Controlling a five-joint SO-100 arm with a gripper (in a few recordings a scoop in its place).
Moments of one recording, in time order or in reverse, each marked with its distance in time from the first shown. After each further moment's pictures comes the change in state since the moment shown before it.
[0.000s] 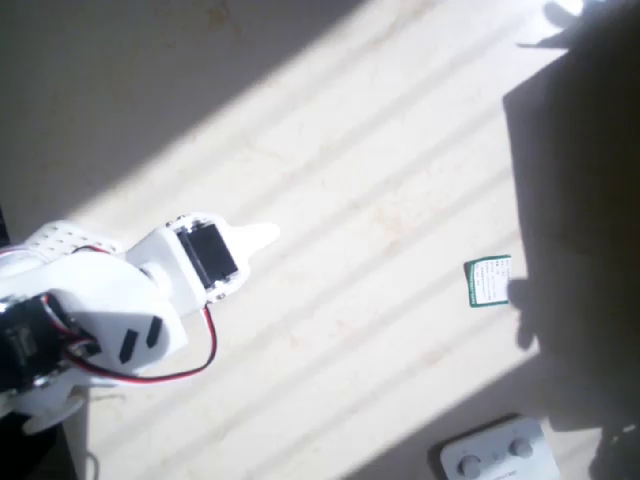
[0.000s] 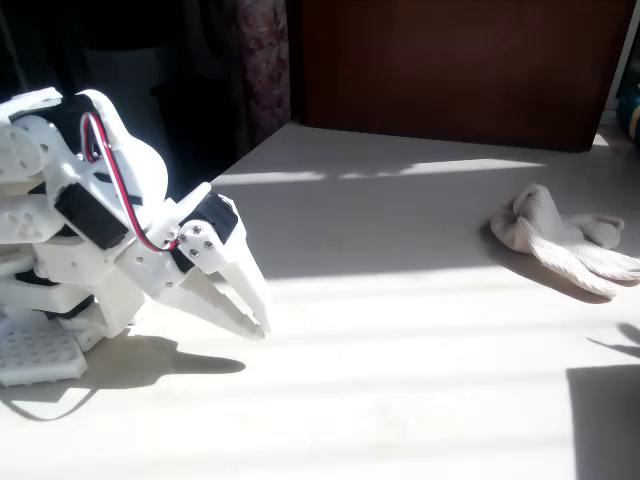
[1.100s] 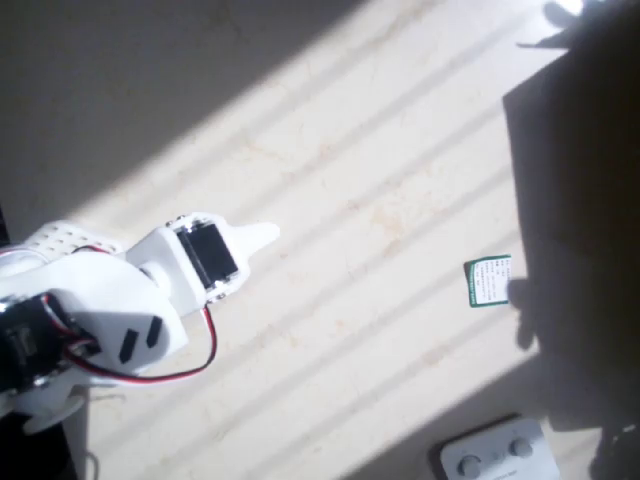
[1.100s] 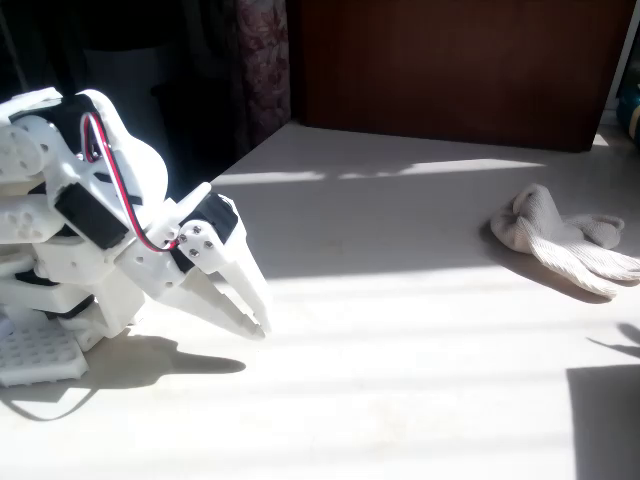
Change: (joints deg) arm 0.0 0.0 -0.3 0.0 0.0
